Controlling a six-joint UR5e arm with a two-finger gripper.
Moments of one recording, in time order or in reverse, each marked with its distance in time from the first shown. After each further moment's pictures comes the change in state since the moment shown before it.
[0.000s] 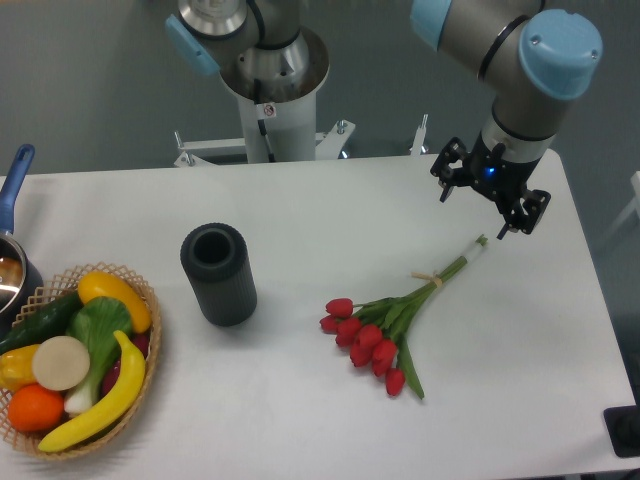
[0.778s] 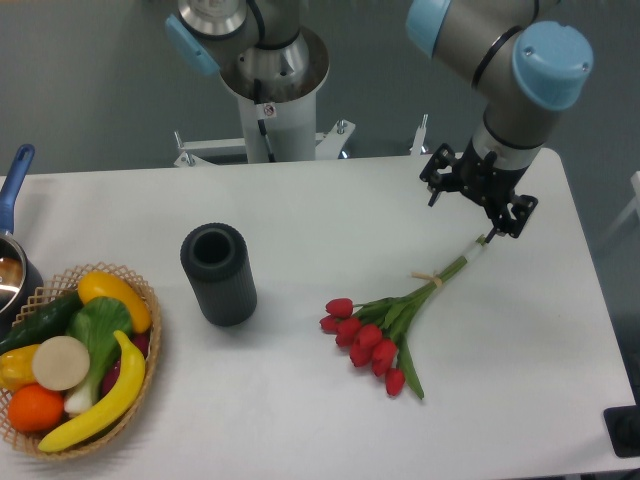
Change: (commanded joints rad) arm -0.003 0.015 -0.152 0.150 -0.060 -0.089
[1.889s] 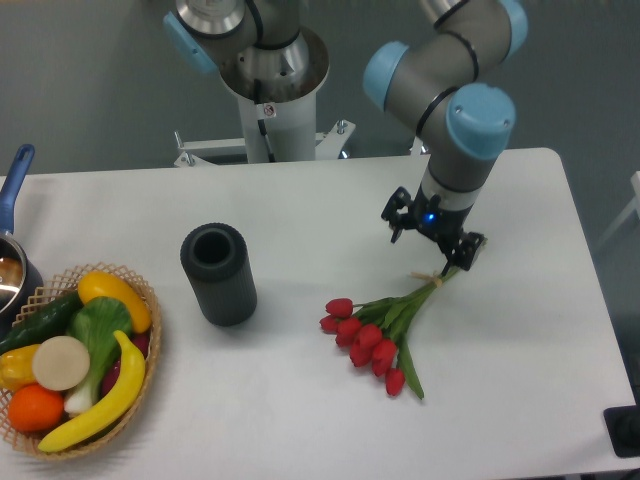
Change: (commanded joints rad) arm -0.084 -0.074 -0.195 0.315 0.006 -0.048
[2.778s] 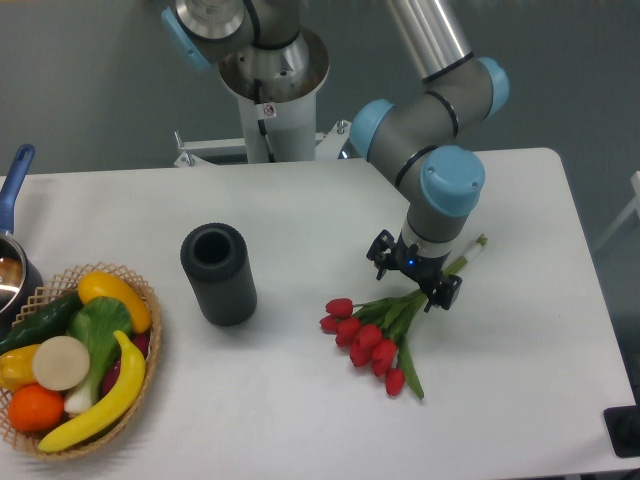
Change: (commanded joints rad) arm -0.043 -0.121 0.009 0.080 0.015 -0.008
